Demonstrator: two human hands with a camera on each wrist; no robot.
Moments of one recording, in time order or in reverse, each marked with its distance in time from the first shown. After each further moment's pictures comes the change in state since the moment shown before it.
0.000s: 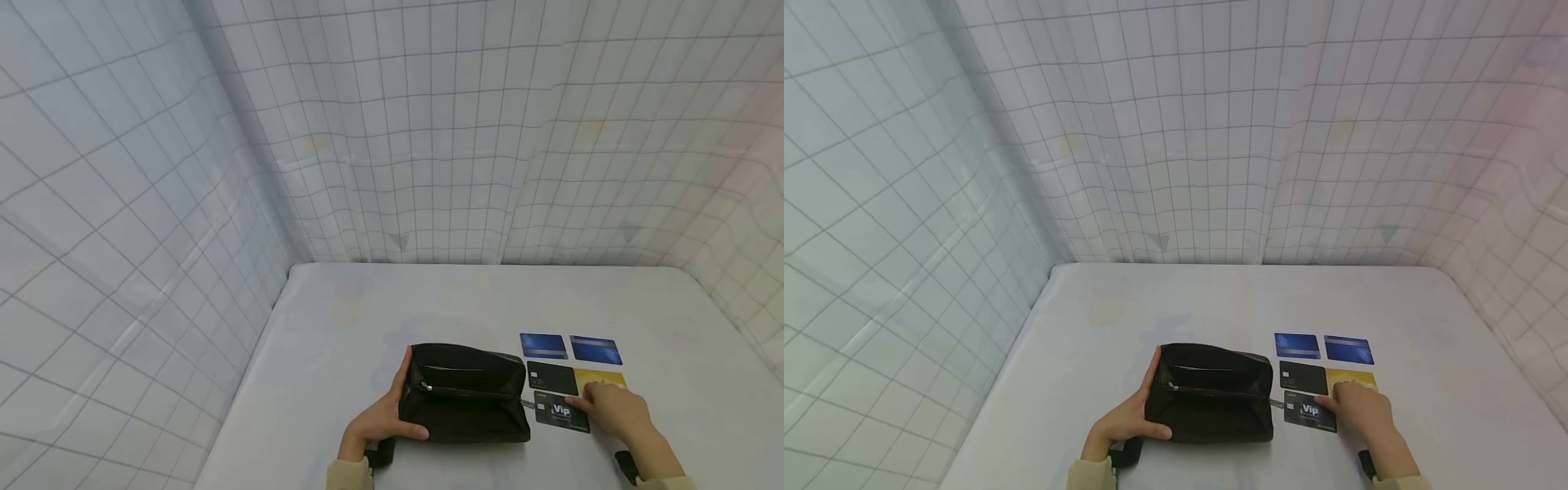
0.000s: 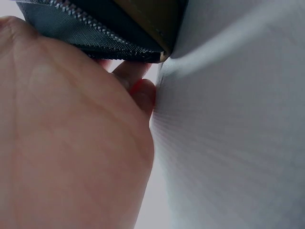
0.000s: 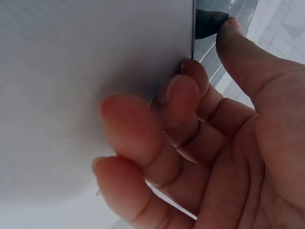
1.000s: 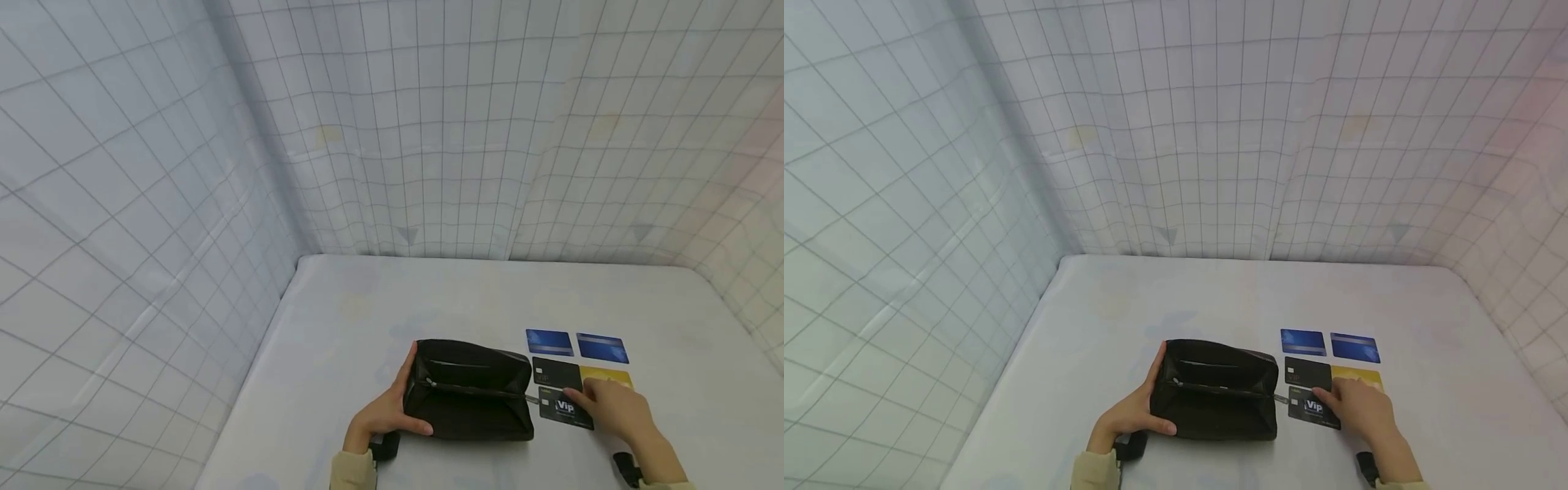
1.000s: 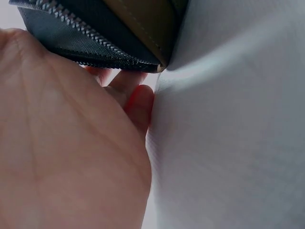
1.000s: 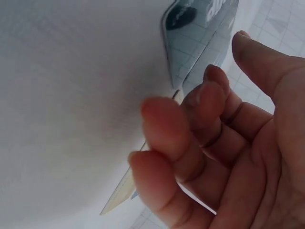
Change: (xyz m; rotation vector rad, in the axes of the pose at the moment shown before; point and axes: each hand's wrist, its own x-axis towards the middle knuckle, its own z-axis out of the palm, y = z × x) left_hand -0.002 -0.013 0.004 0.027 0.056 0.031; right_hand 0.002 -0.003 0.008 0.094 0.043 -0.019
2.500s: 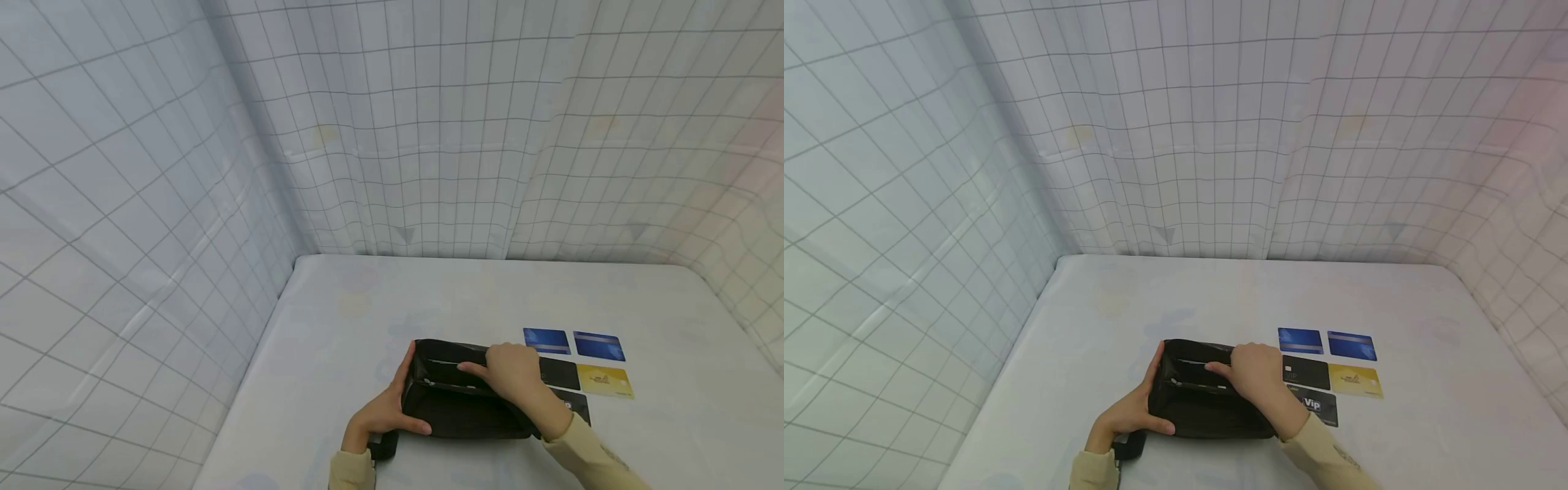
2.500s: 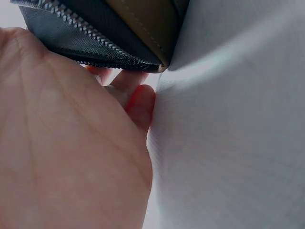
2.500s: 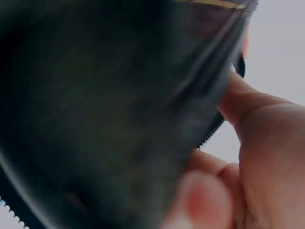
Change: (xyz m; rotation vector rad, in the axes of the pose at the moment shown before) left_hand 0.006 -0.026 0.002 0.018 0.023 0.018; right_hand 0.015 -0.170 -0.022 -0.245 0.196 -0.204
